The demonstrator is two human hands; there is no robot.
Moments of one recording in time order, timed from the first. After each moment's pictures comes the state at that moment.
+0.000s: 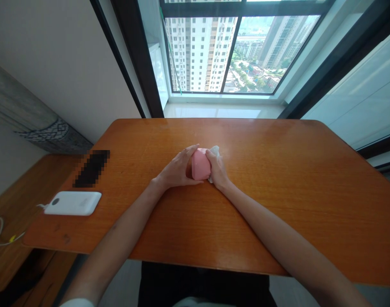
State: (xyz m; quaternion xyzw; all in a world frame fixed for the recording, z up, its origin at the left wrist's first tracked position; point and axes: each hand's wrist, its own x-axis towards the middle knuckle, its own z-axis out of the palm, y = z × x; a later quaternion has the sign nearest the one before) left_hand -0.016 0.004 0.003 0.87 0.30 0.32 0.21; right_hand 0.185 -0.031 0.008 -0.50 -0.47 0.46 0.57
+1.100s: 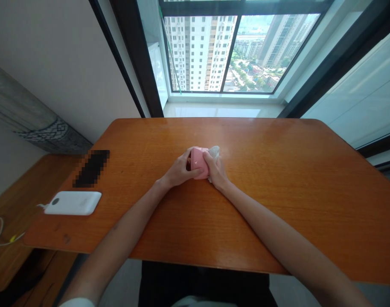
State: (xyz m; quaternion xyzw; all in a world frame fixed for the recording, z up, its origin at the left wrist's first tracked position) left_hand -0.001 0.002 0.001 0.78 0.35 0.35 0.40; right_hand 0.186 -0.032 0.001 -0.48 -0.50 0.44 0.56
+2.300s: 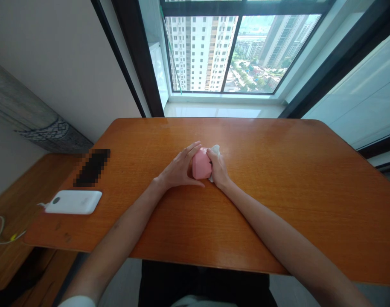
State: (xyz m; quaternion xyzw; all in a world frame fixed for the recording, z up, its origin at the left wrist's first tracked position) left_hand -0.014 0.009 -0.003 0.89 0.25 0.35 0.17; right_hand 0.185 -0.027 0.003 -0.48 -0.46 0.47 0.58
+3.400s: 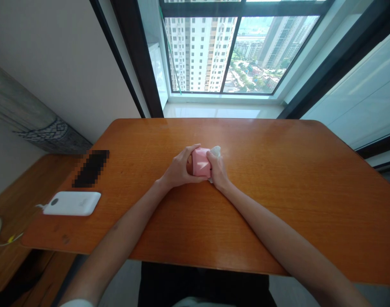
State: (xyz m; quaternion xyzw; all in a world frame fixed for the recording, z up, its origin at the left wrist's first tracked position) left_hand -0.002 0.002 0.002 0.82 0.32 0.39 0.26; right_hand 0.186 -0.030 0.003 -0.48 -0.48 0.45 0.58
